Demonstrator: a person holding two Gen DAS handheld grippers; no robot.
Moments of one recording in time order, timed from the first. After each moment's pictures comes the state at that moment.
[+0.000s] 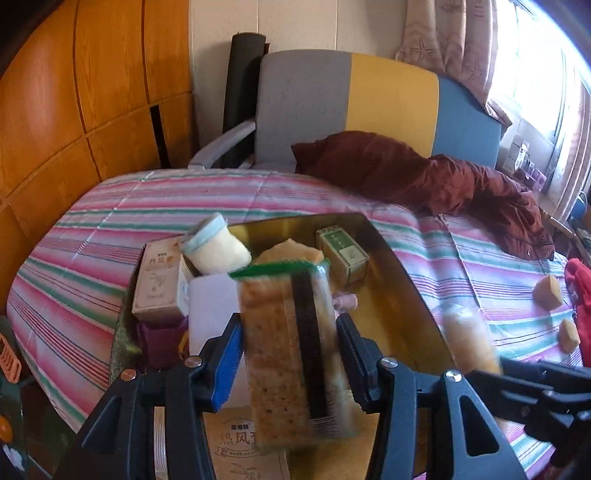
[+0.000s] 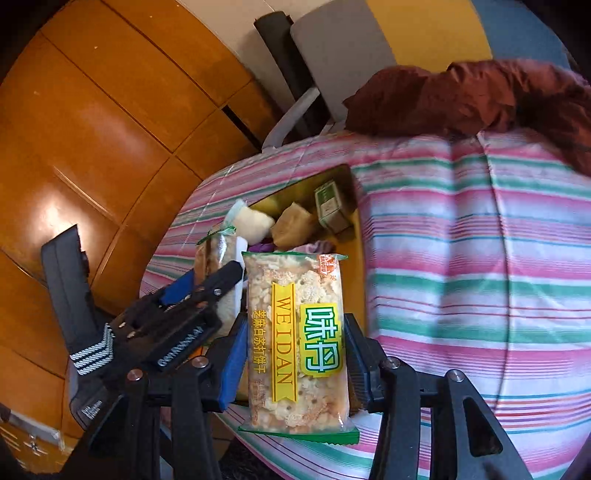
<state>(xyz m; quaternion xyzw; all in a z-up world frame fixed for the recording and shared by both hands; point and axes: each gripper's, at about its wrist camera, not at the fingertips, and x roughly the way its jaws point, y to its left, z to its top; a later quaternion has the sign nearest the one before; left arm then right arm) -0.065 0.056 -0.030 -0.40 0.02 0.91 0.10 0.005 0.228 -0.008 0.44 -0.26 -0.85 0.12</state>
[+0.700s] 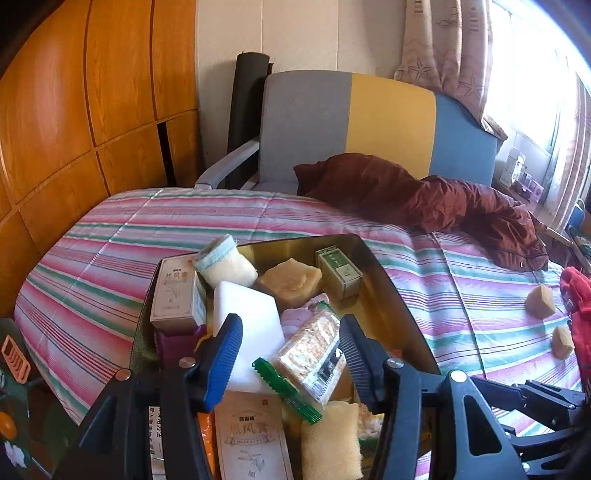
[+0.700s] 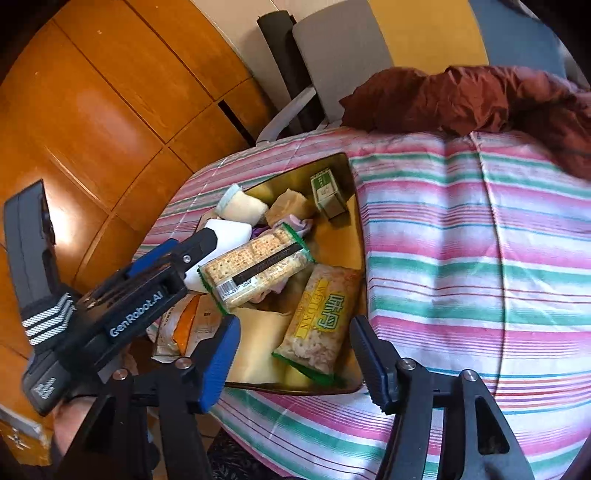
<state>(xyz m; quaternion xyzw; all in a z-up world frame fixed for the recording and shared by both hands) -0.042 0.054 -0.003 -0.37 0.03 0.92 0.10 0.026 0.214 -0.010 0.43 -0.21 -0.87 0.09</state>
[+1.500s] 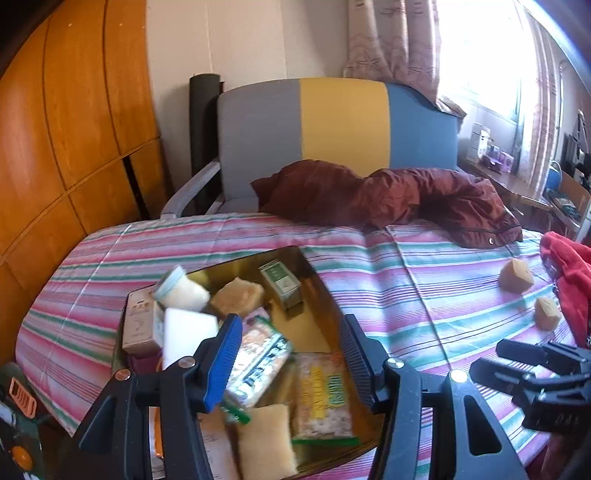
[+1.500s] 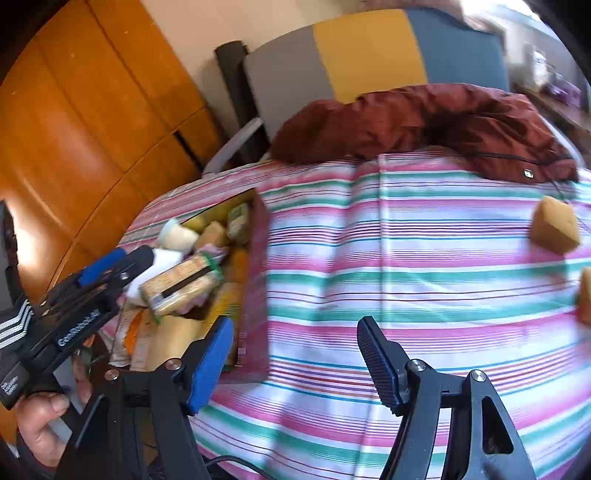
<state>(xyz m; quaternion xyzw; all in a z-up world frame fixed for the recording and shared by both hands) -0.019 0.117 0.019 -0.34 0.09 0.92 0.15 0.073 0.297 0.001 0.41 -0.21 -0.89 -0.01</state>
